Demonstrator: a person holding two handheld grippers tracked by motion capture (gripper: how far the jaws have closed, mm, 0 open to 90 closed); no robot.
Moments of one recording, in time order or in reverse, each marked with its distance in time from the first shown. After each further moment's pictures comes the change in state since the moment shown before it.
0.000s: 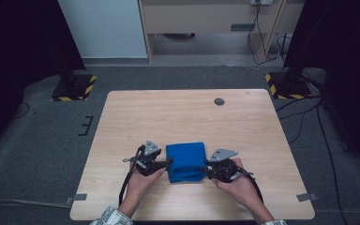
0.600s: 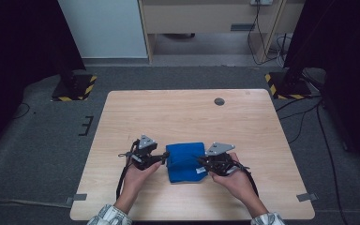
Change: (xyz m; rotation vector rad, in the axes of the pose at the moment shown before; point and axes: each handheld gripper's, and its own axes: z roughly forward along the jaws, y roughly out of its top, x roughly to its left) left arm 0.021 0.009 0.000 -0.044 0.005 -0.048; right arm -0.006 0.018 0.008 -0.032 0.012 -0.006
